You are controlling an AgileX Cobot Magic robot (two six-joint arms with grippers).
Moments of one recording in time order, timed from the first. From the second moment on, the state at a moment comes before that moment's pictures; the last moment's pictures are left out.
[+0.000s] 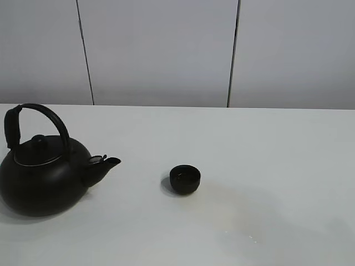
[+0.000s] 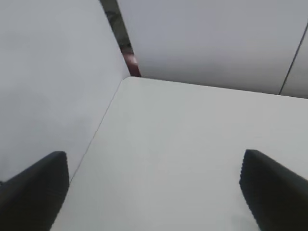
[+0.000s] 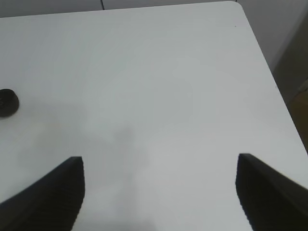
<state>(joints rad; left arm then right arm) 0.25 1.10 -1.14 0.09 0.66 0.10 -0.17 0.00 -0.47 0.04 1.08 -0.08</state>
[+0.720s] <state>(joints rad) 0.27 0.51 -0.89 -0.03 0.81 0.13 -0.17 0.00 -0.47 0.04 1.08 -0.08</state>
